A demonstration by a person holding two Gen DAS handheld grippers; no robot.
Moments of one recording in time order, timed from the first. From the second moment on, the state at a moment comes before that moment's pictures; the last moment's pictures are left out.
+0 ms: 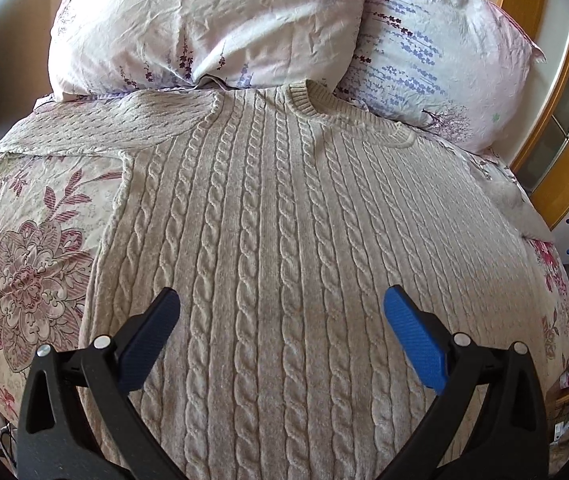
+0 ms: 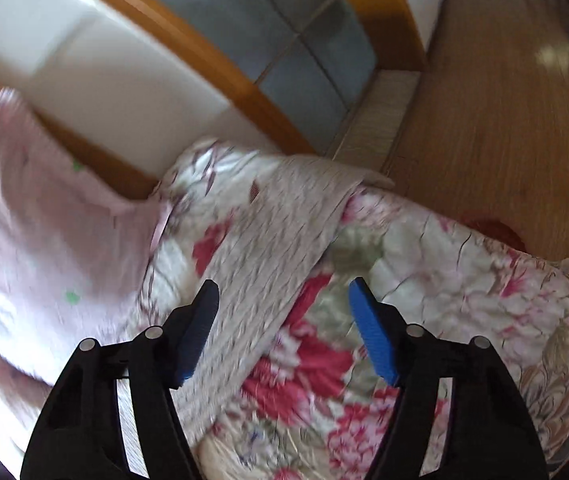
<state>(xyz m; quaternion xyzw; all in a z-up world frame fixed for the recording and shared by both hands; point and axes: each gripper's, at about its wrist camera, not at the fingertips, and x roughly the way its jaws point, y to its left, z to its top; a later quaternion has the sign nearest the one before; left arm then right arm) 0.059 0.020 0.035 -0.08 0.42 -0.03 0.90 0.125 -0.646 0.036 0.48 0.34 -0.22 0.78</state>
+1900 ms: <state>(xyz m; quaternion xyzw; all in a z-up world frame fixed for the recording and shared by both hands) 0.154 0.013 0.034 -0.07 0.43 -0.02 0.90 0.160 -0.697 -0.020 0.61 0.38 -0.19 0.67</state>
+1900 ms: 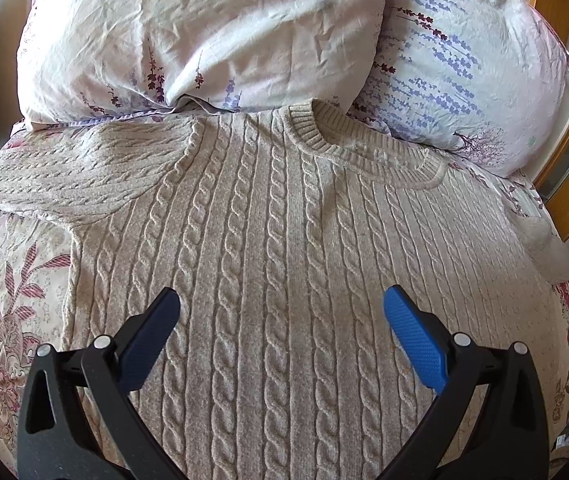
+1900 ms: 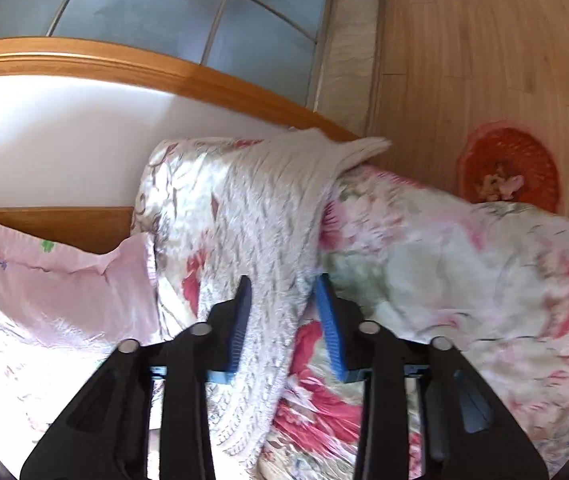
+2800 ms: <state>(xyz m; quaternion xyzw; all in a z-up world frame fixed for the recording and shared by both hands) 0.108 0.104 0.039 -0.25 0.39 0.04 0.89 0.239 -0.351 0.103 0.36 0.39 0.14 0.84</state>
